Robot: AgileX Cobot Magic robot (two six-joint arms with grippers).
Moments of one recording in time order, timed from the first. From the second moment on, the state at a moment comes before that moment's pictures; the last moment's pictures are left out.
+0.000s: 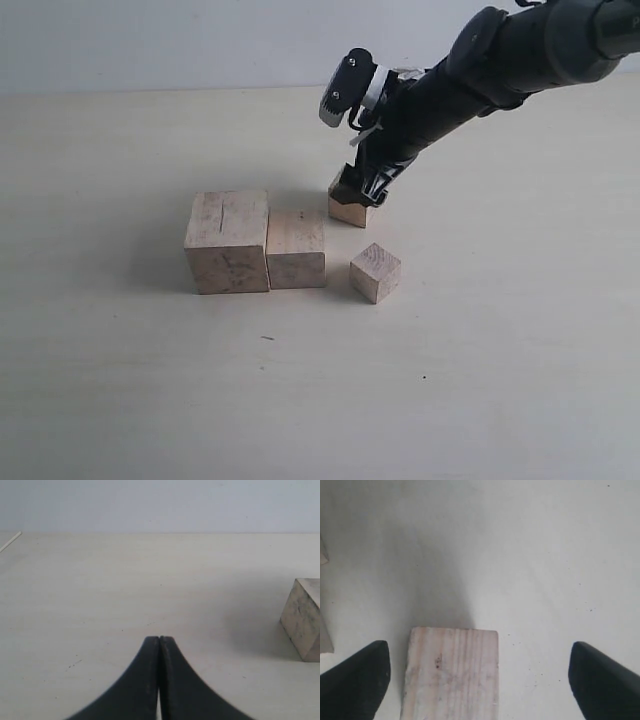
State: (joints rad) left arm 0.02 0.01 0.00 -0.11 0.37 0.12; right arm 0.51 2.12 -1.39 0.69 0.46 -1.38
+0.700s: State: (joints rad) left arm 0.02 0.01 0.00 -0.11 0.37 0.12; right arm 0.48 2.16 -1.39 0.77 0.50 -1.38
